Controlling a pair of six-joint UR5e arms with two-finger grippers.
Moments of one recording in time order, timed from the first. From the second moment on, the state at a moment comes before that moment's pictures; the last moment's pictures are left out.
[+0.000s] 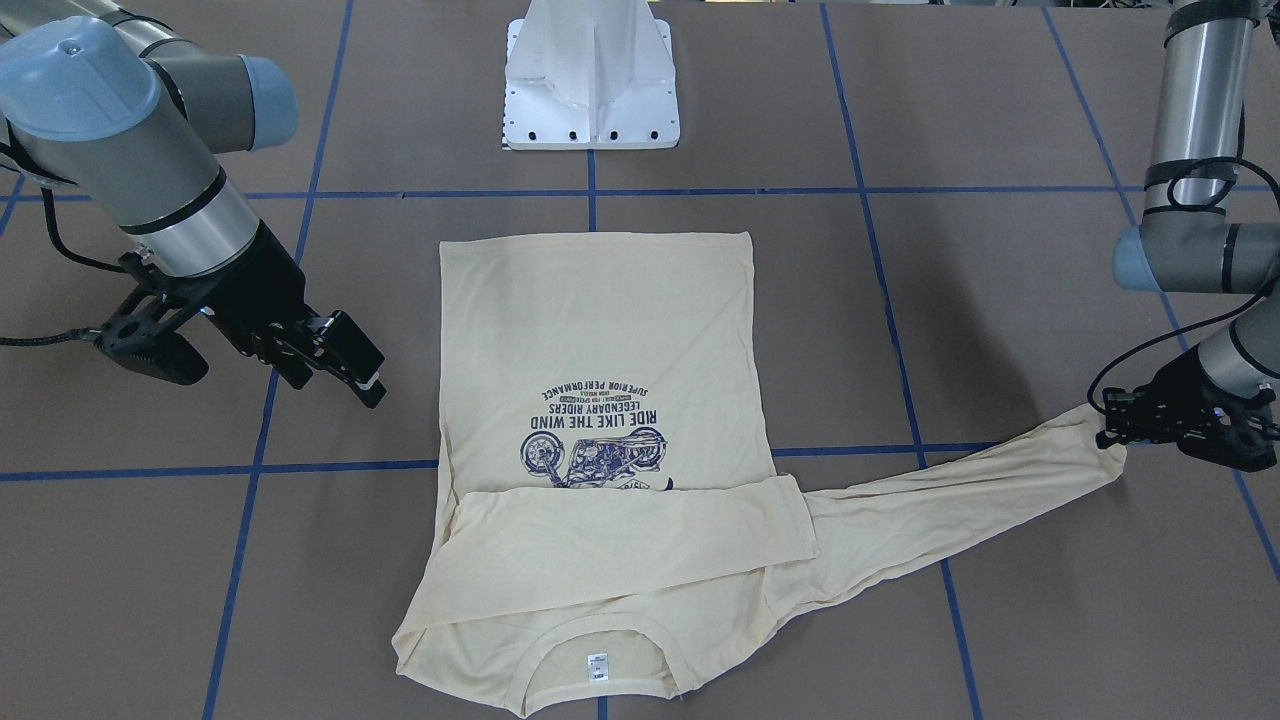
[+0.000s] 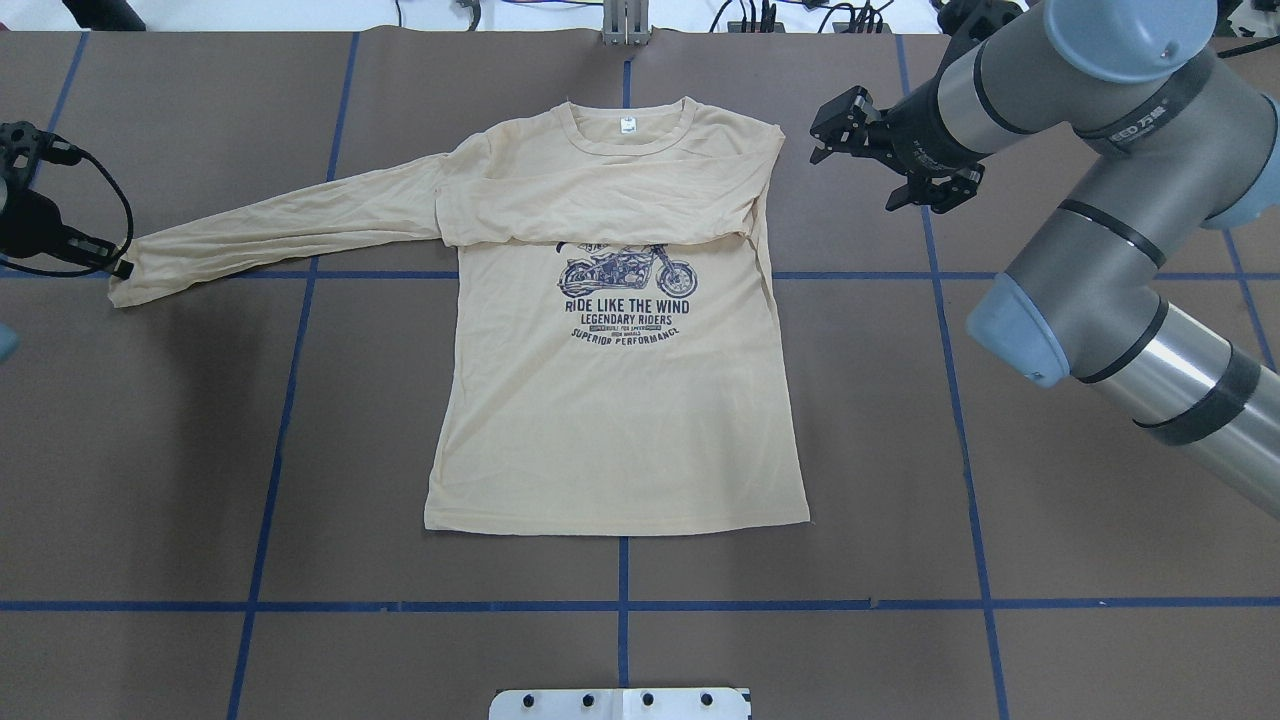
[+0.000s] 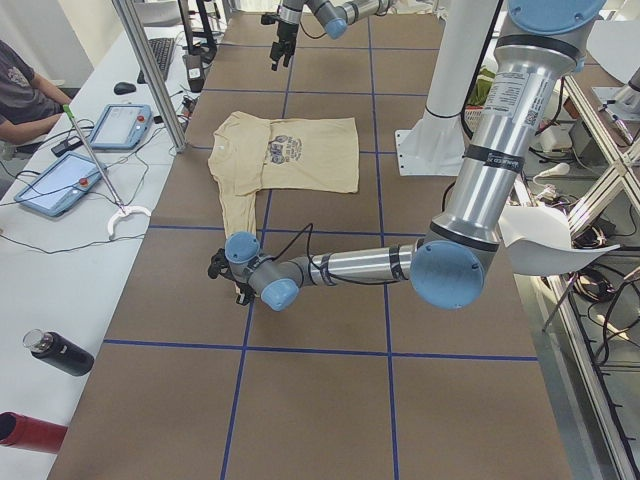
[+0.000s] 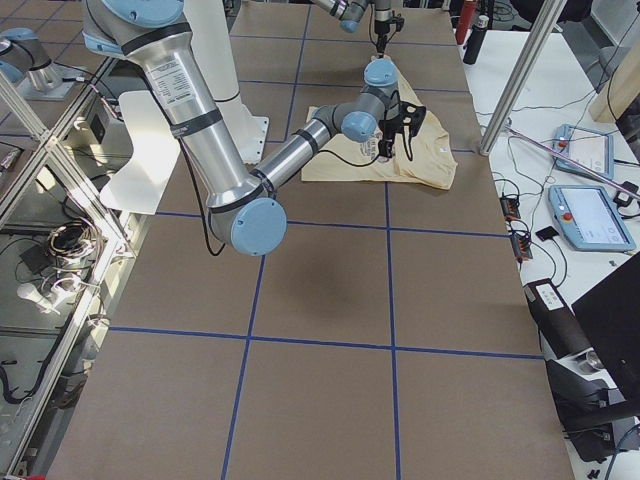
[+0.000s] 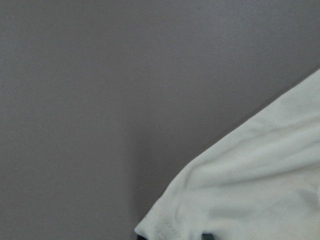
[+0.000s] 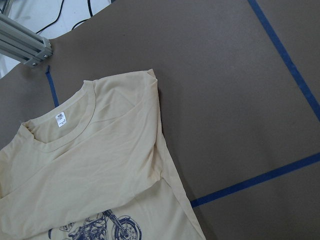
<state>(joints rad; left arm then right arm) -1.14 -1.86 -1.08 -2.42 -2.32 -0.45 0.90 -1.08 1.76 -1.27 2.04 1.49</state>
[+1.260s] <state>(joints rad) -0.83 -2.32 -1.40 -2.22 -2.13 -1.50 1.01 -1.44 1.89 -1.26 2.05 1.13</state>
